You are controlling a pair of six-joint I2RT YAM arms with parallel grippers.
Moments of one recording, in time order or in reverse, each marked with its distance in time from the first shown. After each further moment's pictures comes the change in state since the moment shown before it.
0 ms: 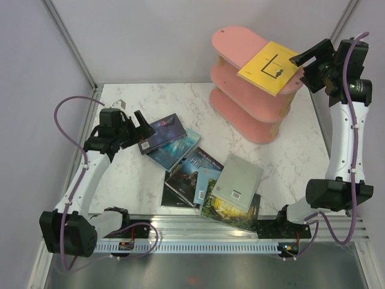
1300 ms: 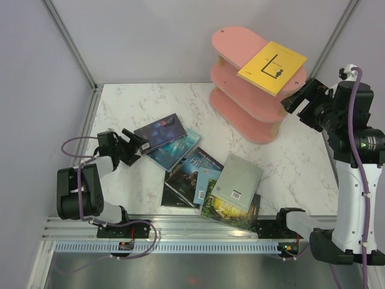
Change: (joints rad) left arm 0.278 0.331 -0.422 0.654 0.245 -0.332; right arm 0.161 -0.443 -0.200 -0.287 0.113 -0.281
